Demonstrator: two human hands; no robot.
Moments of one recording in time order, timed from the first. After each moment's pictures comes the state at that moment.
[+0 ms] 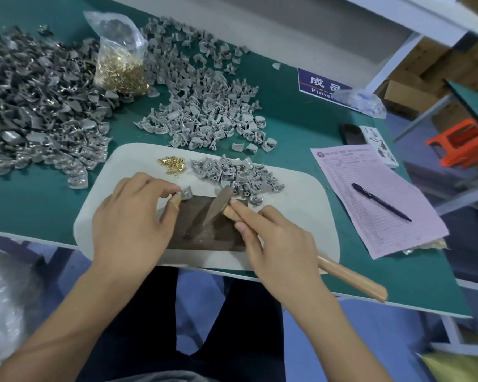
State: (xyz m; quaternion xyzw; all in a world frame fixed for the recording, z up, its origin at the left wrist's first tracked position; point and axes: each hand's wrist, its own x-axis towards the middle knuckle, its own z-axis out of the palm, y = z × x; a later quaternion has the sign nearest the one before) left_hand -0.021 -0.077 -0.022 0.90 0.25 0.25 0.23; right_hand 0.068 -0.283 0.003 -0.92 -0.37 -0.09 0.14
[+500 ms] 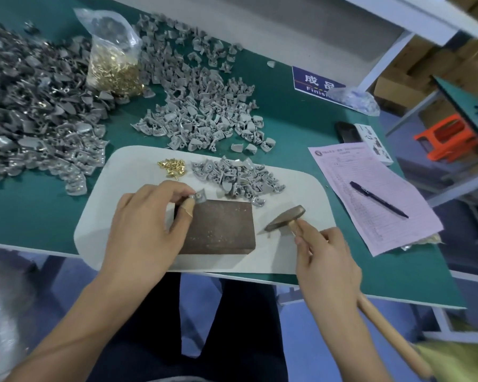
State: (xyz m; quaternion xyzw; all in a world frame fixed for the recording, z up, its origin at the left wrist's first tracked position) left_hand -0.021 -0.079 -0.018 0.88 0.17 0.25 0.36; right_hand 0.070 -0.334 -0.011 -0.99 -0.10 -0.07 0.08
